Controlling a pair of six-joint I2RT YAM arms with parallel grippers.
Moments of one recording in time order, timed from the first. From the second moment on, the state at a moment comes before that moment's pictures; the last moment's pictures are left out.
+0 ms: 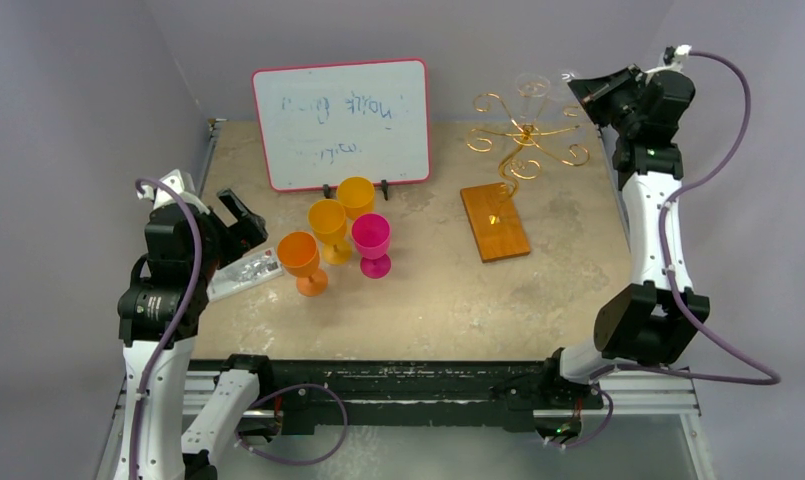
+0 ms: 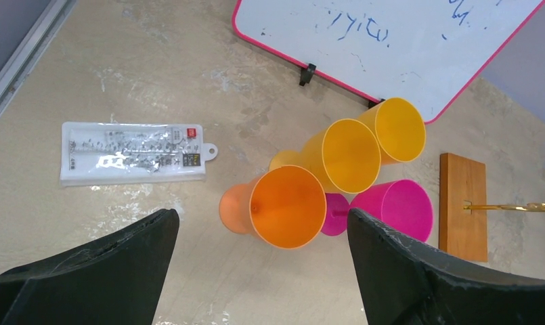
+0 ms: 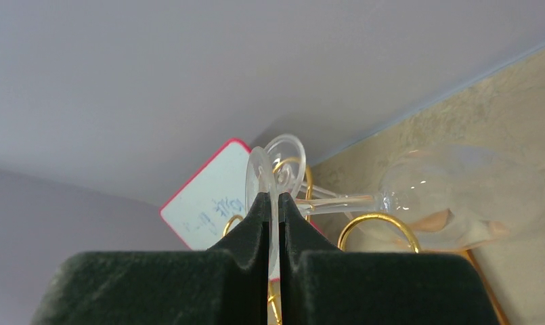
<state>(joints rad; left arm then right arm) -0.05 0.74 1.20 -0.97 -0.15 -0.55 -0.21 1.52 1.58 -0.18 -0.37 0.86</state>
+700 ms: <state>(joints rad) -0.05 0.73 1.18 -0.94 -0.08 -0.55 -0.22 1.33 1.51 -0.18 0.03 0.71</state>
